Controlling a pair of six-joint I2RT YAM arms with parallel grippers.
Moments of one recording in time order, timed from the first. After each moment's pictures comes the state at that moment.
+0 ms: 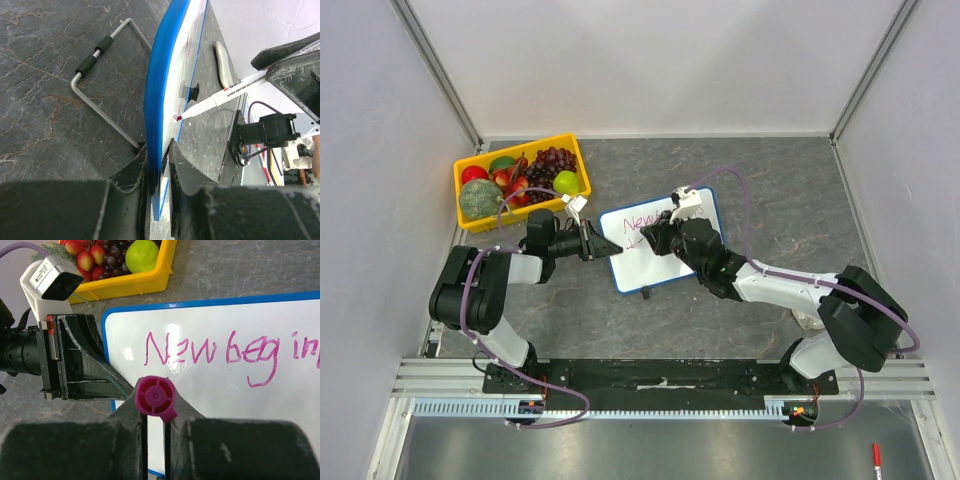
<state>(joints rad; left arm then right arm) -0.17 1.65 0.54 0.69 0.98 -0.56 0.84 1.47 0.76 0.49 0.22 0.47</state>
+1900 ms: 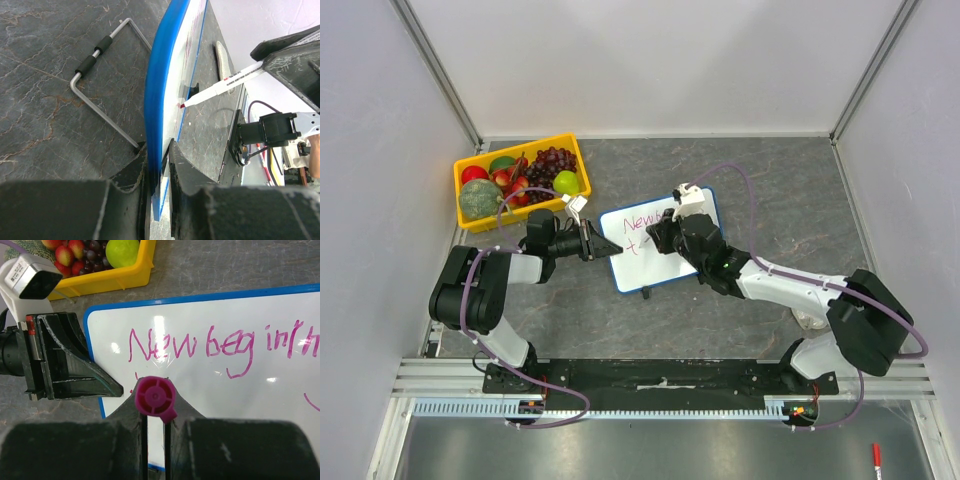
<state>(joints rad) -0.17 1.65 0.54 0.68 0.98 -0.55 0.83 1.43 0.80 0.35 0.26 0.46</state>
